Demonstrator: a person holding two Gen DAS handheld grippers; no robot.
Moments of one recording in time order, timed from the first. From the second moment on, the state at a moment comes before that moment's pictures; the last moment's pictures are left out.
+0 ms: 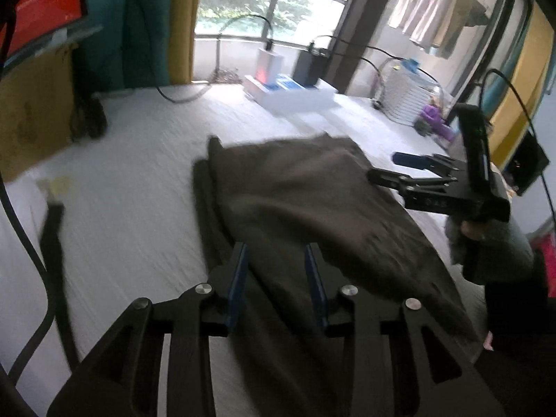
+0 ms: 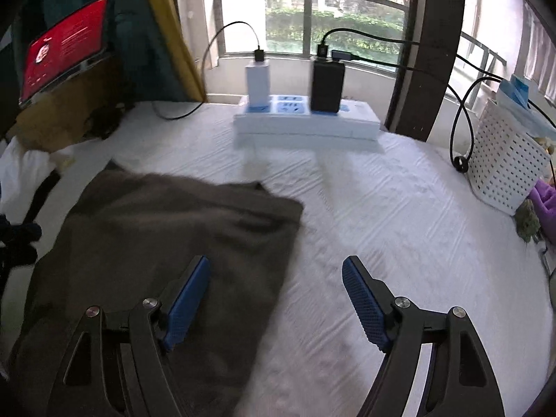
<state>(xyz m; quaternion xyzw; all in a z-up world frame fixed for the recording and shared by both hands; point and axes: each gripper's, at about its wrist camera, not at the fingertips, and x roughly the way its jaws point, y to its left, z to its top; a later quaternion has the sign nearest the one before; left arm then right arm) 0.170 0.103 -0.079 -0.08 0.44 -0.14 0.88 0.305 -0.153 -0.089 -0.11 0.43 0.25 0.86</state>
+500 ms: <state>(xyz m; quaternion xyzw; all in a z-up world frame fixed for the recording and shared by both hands) 0.130 0.071 -0.102 -0.04 0.46 -0.17 0.87 0.232 -0.155 -0.090 -0.12 0.44 0.26 0.85</state>
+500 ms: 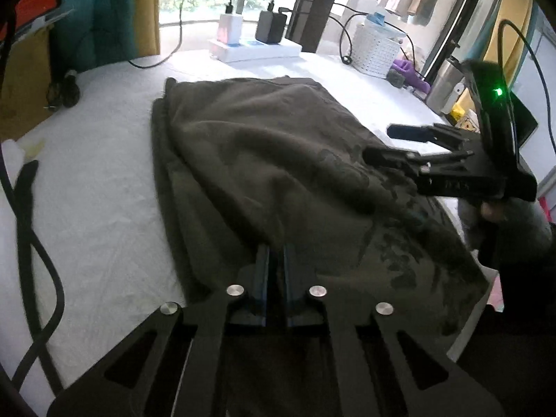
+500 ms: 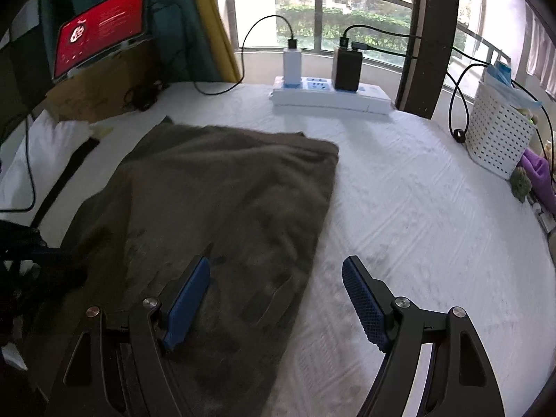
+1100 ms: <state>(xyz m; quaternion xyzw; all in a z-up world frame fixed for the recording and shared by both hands) 0.081 0.085 -0.079 -0.08 0.45 -0.16 0.87 0.202 -0.180 -0.080 -0.10 0.43 0.25 0.86</state>
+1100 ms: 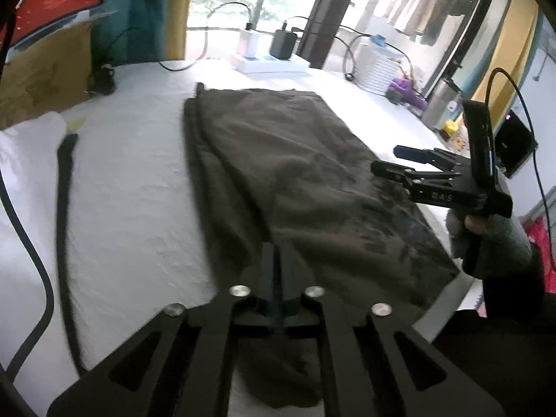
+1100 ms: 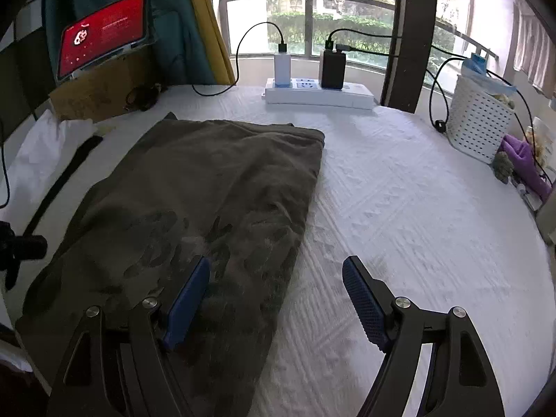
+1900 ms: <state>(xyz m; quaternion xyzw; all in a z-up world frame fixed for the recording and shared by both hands) 0.036 0.072 -0.094 -0.03 0.45 -0.16 0.88 0.143 -0.202 -0.098 -0.11 0.44 0.25 0.86</state>
